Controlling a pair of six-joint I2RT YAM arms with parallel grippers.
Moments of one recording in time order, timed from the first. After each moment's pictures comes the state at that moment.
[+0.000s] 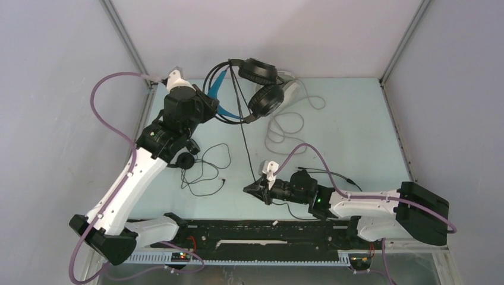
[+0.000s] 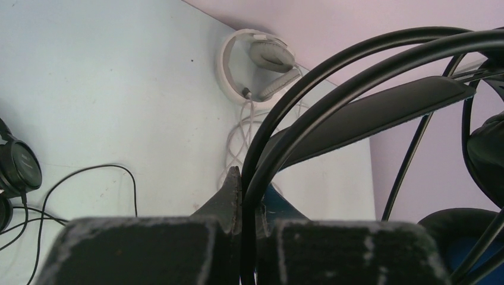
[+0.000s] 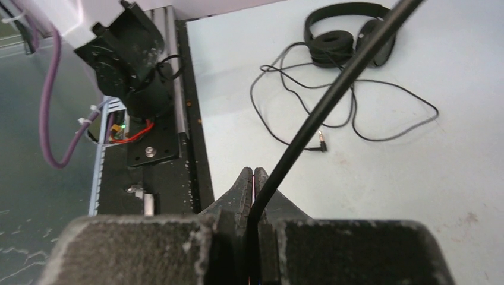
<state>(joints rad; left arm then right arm) -0.53 1.16 1.36 -0.54 -0.35 -0.79 1.18 1.25 0.46 0.71 -0.19 0.09</state>
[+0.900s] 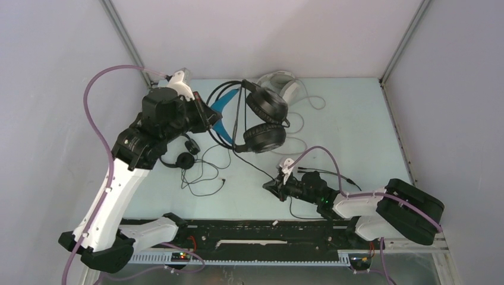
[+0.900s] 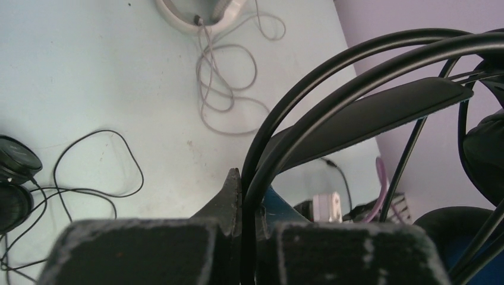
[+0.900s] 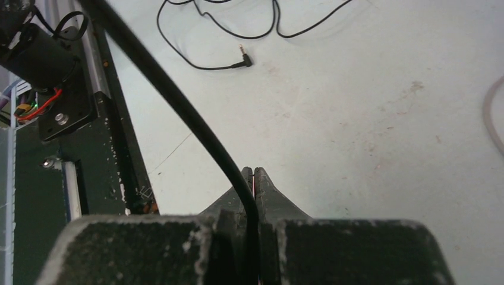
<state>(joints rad) -0.51 1.08 1.52 -0.82 0.03 -0.58 0.98 1.33 0.23 0.90 -0.17 0.19</state>
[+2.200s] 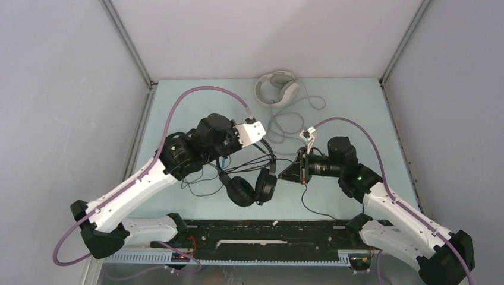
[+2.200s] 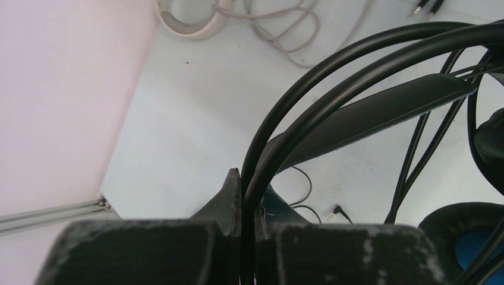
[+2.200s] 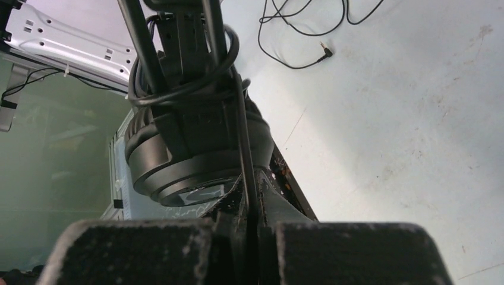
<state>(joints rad) -0.88 1.13 1.29 -0.74 -0.20 0.49 0.61 0.88 0.63 -0.08 -0.70 0.55</state>
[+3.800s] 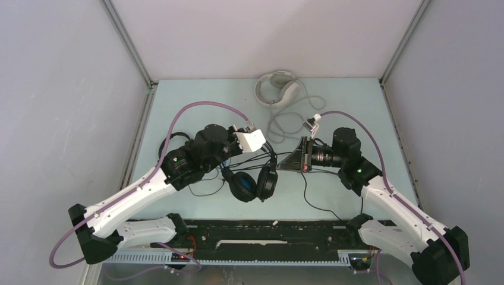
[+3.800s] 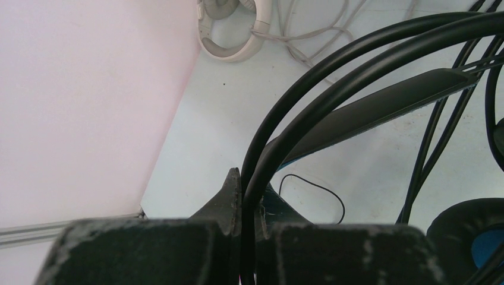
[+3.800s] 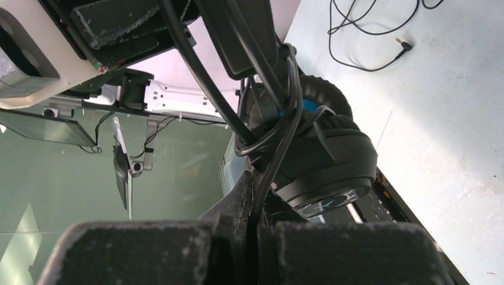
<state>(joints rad) -0.92 1.05 1.09 -0.47 -0.30 0.63 0.53 0.95 0.68 0.03 -0.85 1.01</state>
